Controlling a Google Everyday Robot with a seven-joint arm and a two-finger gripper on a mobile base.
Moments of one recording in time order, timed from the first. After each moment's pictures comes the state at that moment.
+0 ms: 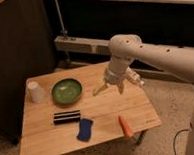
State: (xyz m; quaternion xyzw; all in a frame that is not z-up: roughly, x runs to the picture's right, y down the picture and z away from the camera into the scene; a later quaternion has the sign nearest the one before) arm 0.054 0.058 0.697 -0.39 0.15 0.60 0.68
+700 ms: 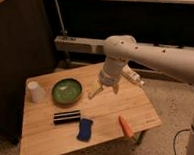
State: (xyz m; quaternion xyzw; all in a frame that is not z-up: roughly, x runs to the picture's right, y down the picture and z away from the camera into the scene) arm -0.016 0.067 0.679 -0.40 0.09 0.52 0.75
